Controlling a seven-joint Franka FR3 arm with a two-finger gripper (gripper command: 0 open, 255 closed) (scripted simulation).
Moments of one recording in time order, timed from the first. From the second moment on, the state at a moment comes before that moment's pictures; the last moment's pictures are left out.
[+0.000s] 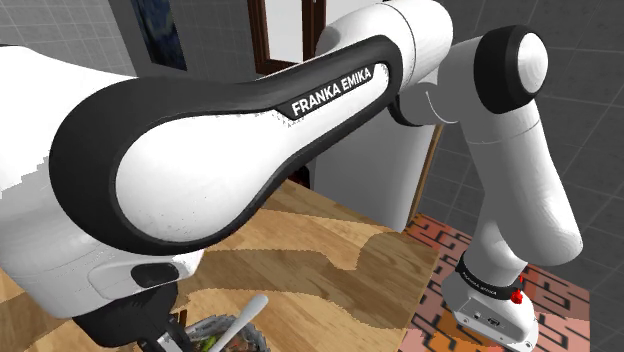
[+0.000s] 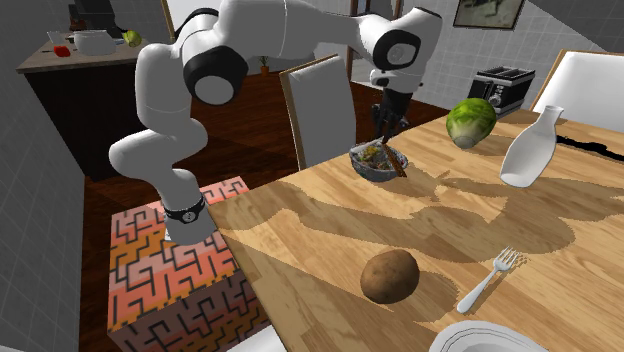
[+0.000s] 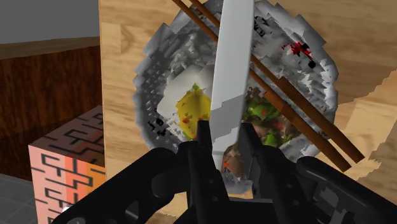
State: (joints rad) arm 0.39 0.57 0.97 -1.41 -0.28 1.67 2.78
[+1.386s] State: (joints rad) arm 0.38 0.59 0.96 -1.43 -0.29 1.70 2.78
